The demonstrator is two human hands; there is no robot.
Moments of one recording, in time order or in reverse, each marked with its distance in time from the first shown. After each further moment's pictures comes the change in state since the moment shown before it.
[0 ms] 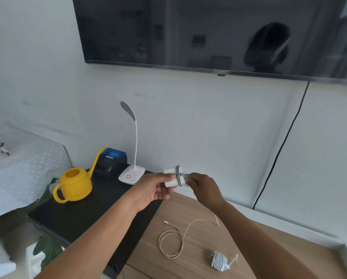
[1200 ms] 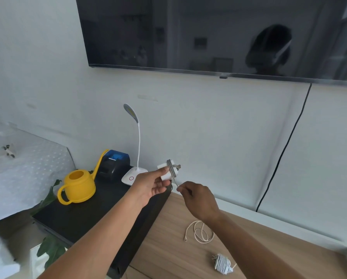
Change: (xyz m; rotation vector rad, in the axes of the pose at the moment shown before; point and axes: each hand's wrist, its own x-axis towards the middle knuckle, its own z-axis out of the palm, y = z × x) left_hand 0.013 0.003 -0.007 -0.114 0.299 -0.005; right_hand -0.022 -0.016 0.023 0.003 0.030 -0.063
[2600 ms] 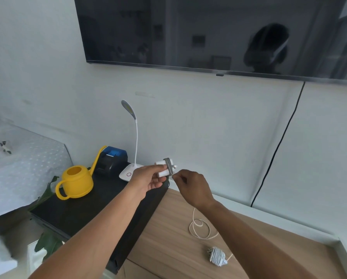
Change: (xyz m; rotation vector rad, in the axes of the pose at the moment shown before) left_hand 0.001 -0.001 0.003 0.069 0.041 0.025; right_hand 0.007 -0.015 -0.010 0.016 0.051 -0.039
